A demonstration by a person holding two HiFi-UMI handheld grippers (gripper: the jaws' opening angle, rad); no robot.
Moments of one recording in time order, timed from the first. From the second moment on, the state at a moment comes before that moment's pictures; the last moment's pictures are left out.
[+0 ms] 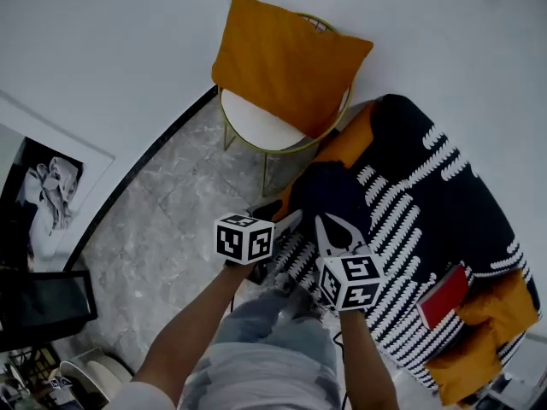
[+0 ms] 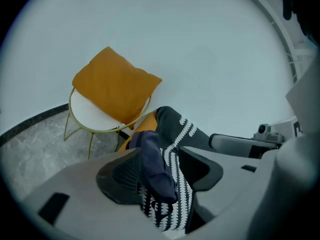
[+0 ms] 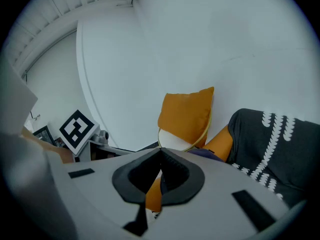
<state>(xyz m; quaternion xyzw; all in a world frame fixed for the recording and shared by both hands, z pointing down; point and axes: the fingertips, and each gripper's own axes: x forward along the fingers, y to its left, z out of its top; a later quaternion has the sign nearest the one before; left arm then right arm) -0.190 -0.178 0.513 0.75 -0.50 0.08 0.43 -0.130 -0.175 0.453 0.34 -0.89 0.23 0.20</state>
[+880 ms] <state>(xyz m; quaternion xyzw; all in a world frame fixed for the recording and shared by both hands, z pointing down) -0.068 -0.176 0.331 0.78 -0.56 0.07 0.25 -0.021 -0.172 0.310 0.35 -0.91 0.14 0.15</state>
